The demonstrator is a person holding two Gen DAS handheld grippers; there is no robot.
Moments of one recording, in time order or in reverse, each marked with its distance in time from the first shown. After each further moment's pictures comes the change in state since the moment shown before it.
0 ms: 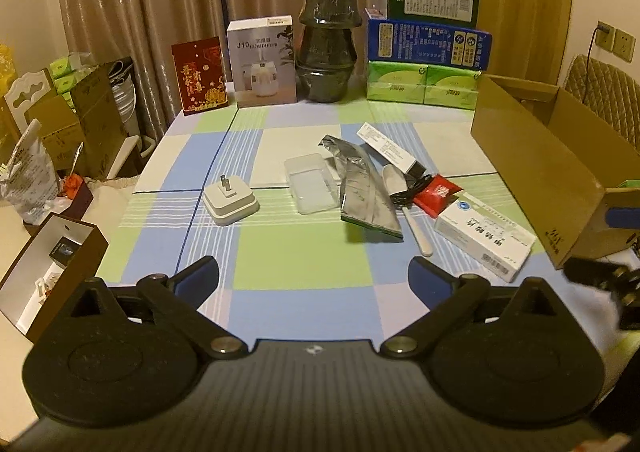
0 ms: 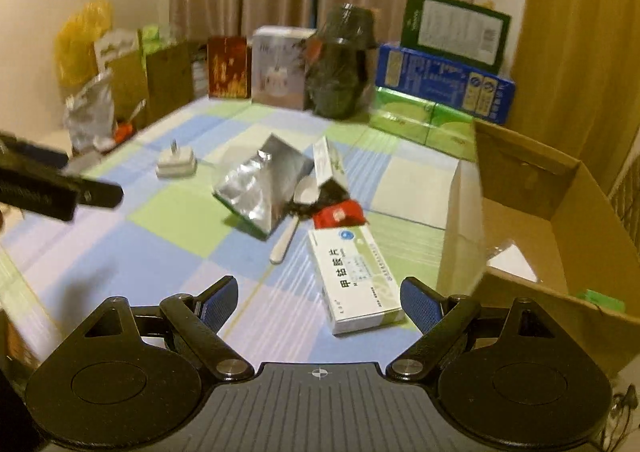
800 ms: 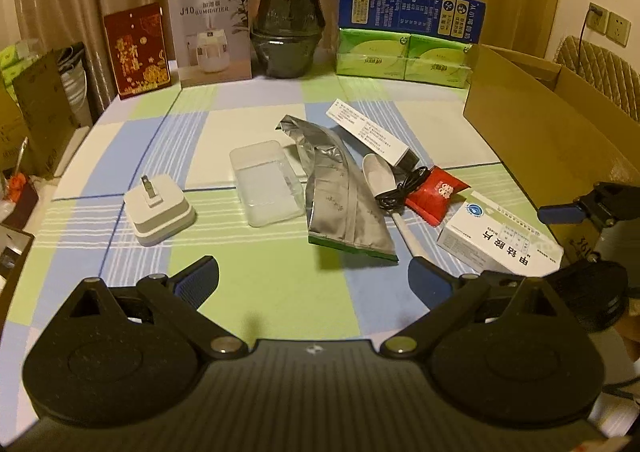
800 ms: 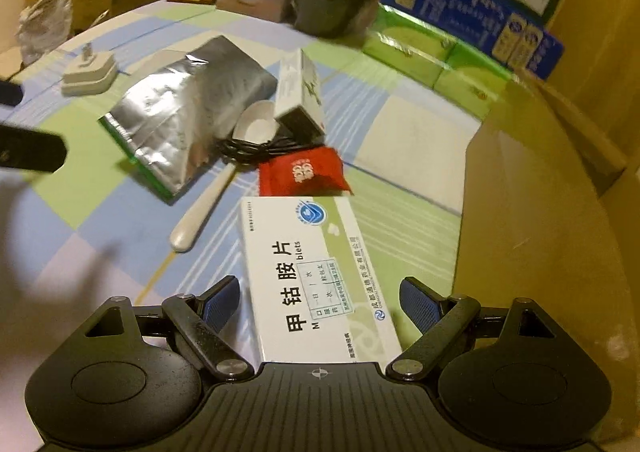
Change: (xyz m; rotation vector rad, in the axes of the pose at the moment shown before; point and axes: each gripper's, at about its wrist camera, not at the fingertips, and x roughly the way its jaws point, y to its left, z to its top) left arm 0.111 -0.009 0.015 0.020 0.049 -0.117; right arm 0.151 -0.030 0.011 -0.086 0.215 -0.099
